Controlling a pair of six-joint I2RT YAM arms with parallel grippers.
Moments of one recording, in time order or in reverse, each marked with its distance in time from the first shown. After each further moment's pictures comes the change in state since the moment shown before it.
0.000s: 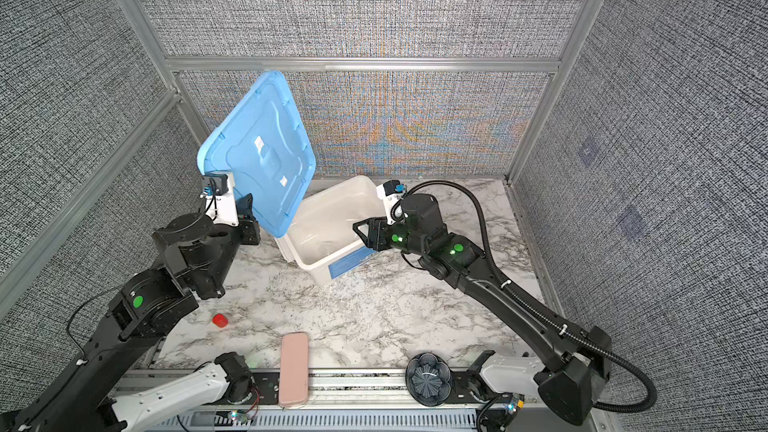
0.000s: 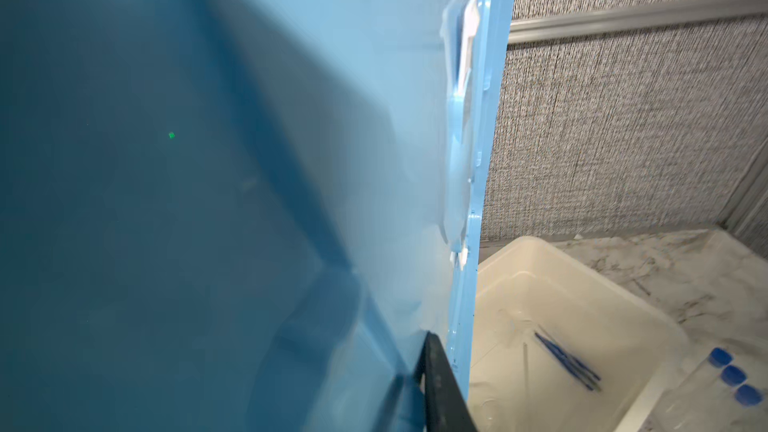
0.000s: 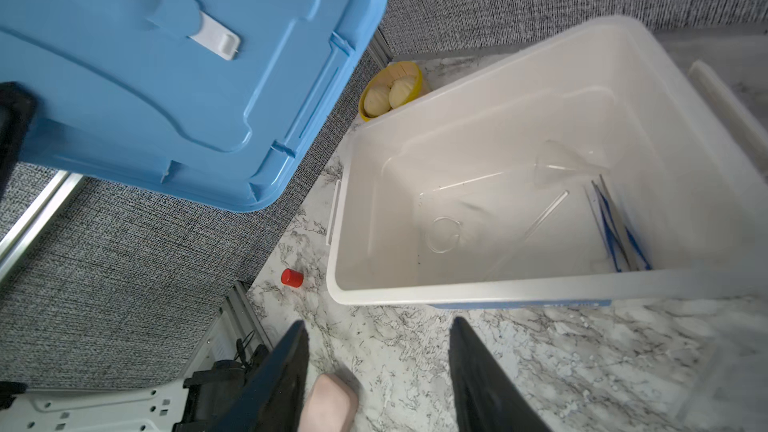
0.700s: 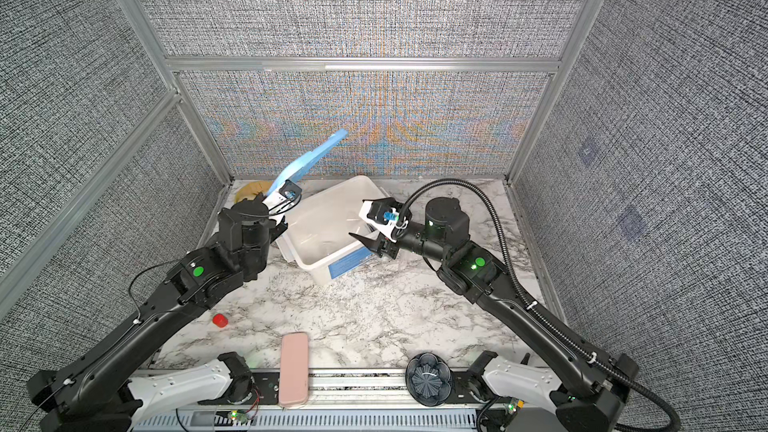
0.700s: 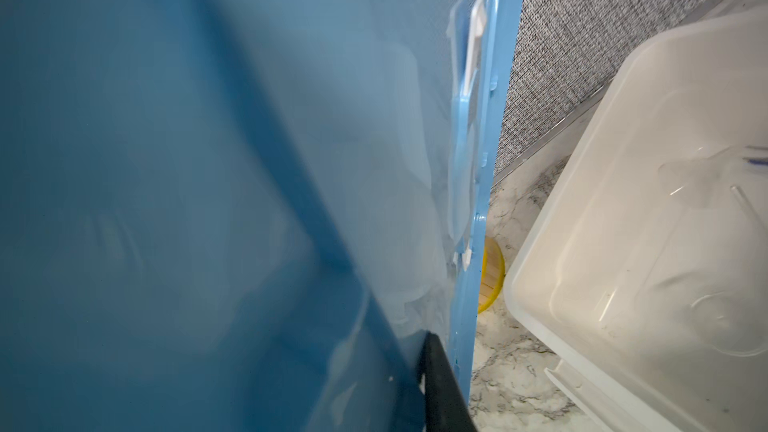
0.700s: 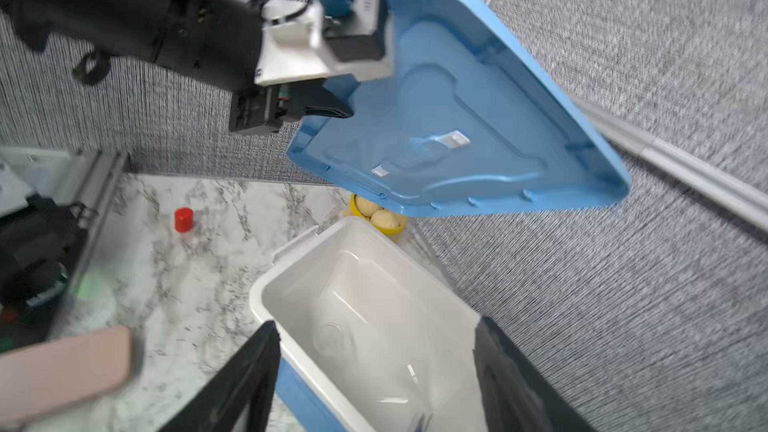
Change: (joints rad) left arm -0.002 0.173 -0.064 0.108 -0.158 0.651; right arm 0.010 -0.133 -0.071 0.204 -0.132 -1.014
